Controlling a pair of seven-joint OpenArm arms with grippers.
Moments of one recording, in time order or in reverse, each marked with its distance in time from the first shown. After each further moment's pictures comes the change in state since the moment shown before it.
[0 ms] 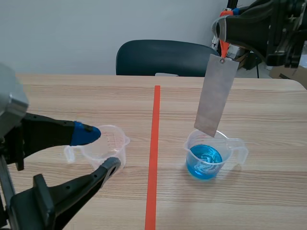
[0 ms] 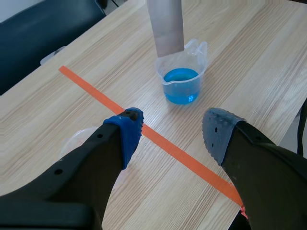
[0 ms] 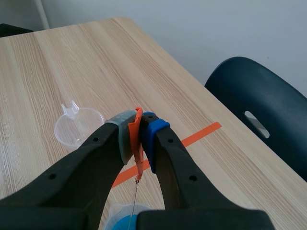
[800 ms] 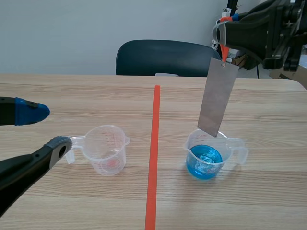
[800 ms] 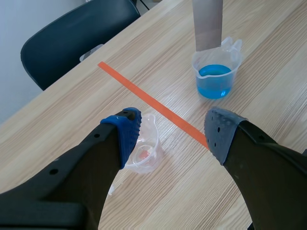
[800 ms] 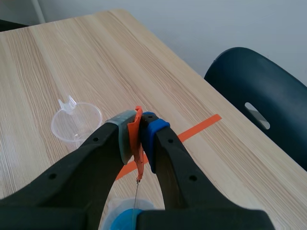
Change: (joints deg) left arm 19.2 -0.6 -23.1 2.6 -3.7 -1.0 -8.5; right arm 0.0 -0.5 0.0 -0.6 0.3 0.0 -2.5
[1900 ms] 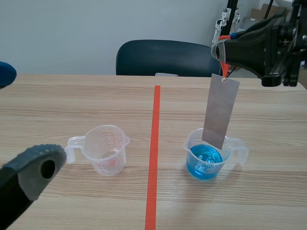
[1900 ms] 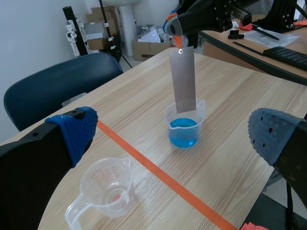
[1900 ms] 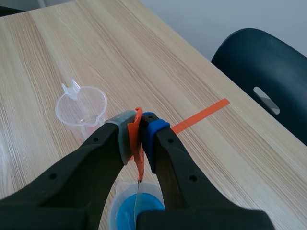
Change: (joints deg) left arm 13.1 0.3 -8.7 0.0 -3.8 -5.3 -21.9; right arm -2.6 0.0 0.0 0.0 -1.0 0.0 -1.4
